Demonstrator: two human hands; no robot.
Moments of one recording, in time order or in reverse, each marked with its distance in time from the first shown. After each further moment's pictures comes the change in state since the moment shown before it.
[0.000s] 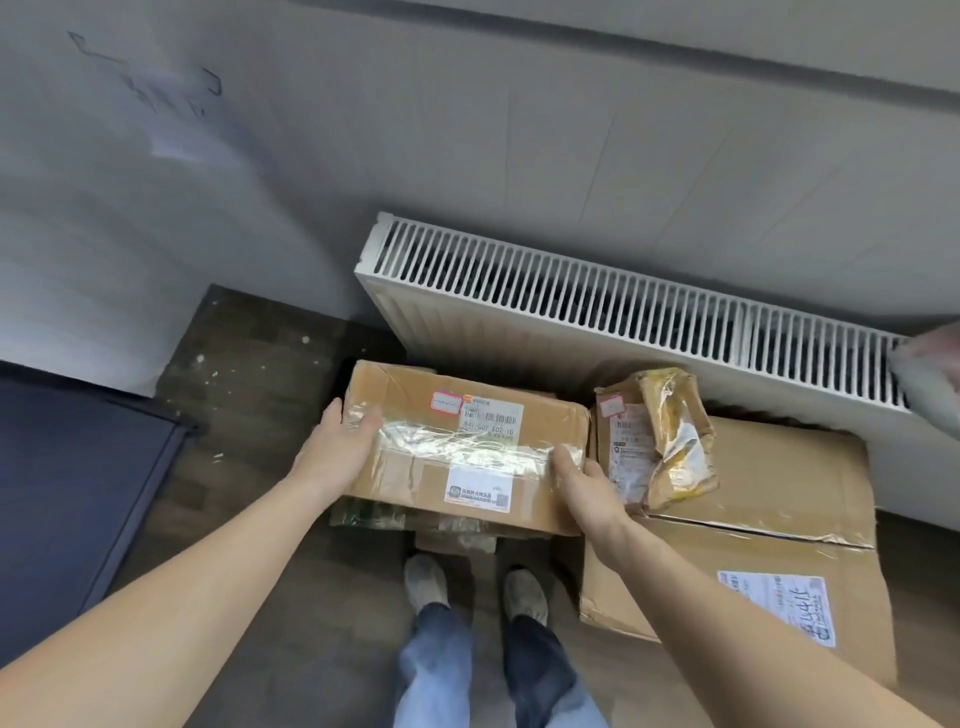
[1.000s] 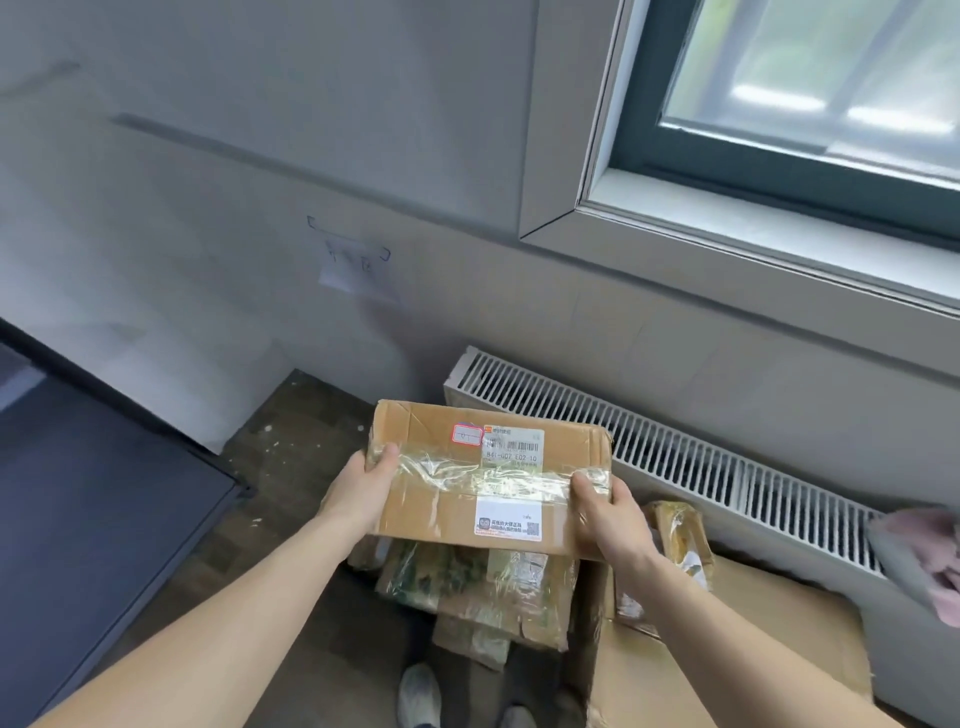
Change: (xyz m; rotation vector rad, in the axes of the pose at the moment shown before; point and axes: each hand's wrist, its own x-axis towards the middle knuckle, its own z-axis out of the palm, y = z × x) left_hand -0.082 0.016 -0.081 -0.290 0.168 0.054; right_hand -0.103 -0.108 -0.018 -0.011 0.060 -0.426
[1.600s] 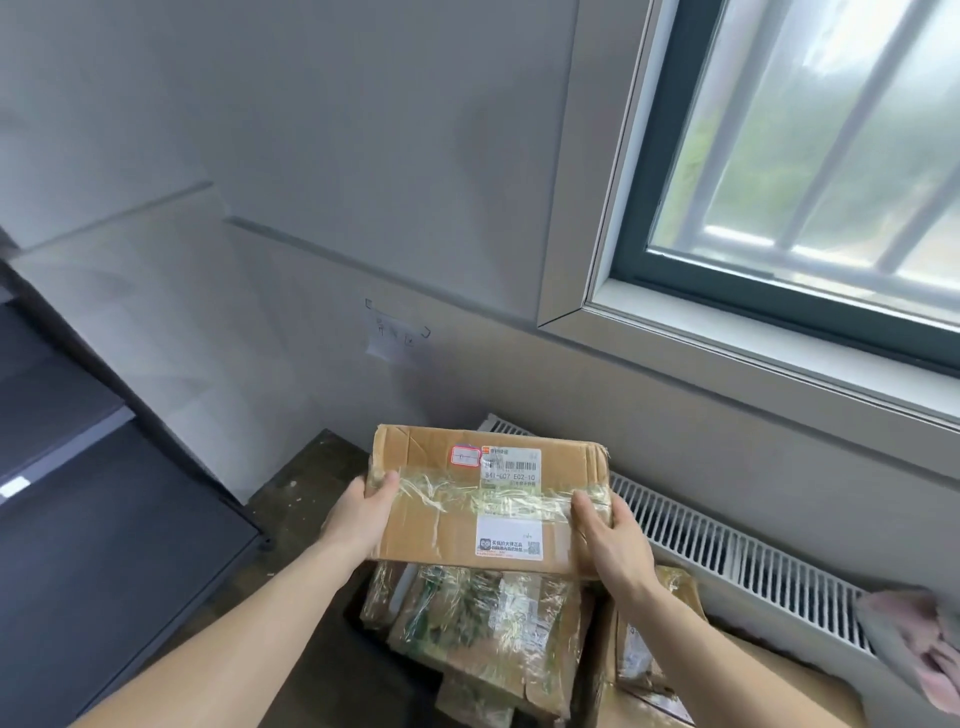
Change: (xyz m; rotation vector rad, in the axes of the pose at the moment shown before) left_hand -0.076 0.019 -0.055 -0.093 0.117 0.074; right_hand -0.066 -0.056 -0.016 -0.037 0.018 -0.275
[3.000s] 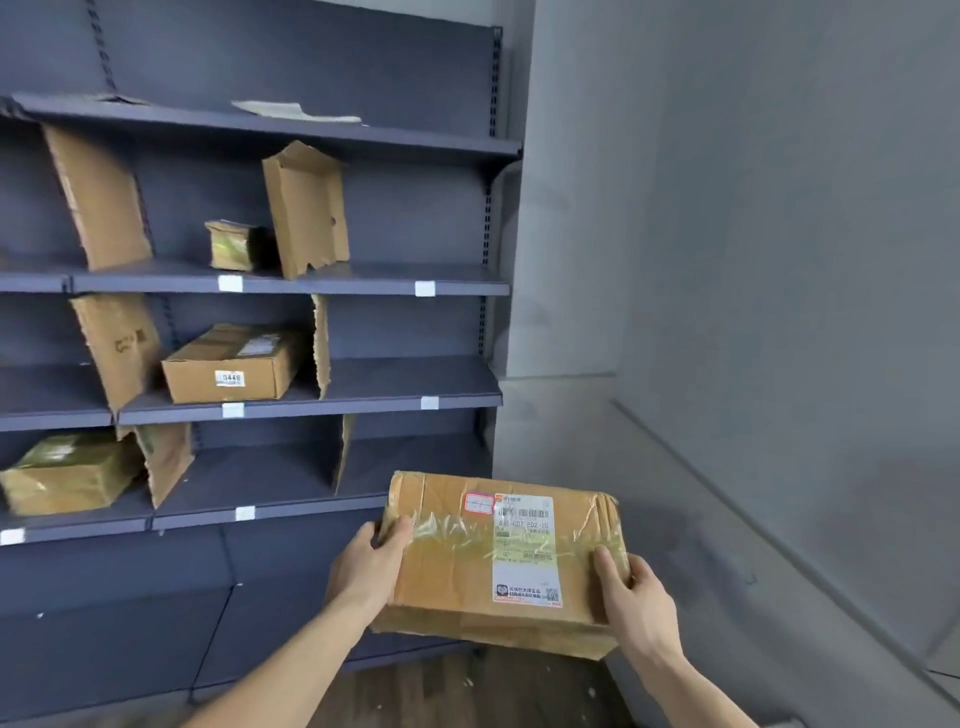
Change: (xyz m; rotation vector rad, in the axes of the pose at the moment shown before) left_hand -0.212 -0.106 -0.272 -0.378 0.842 -0.164; right_hand -0.153 -0.214 0.206 -0.225 -0.484 -0.588
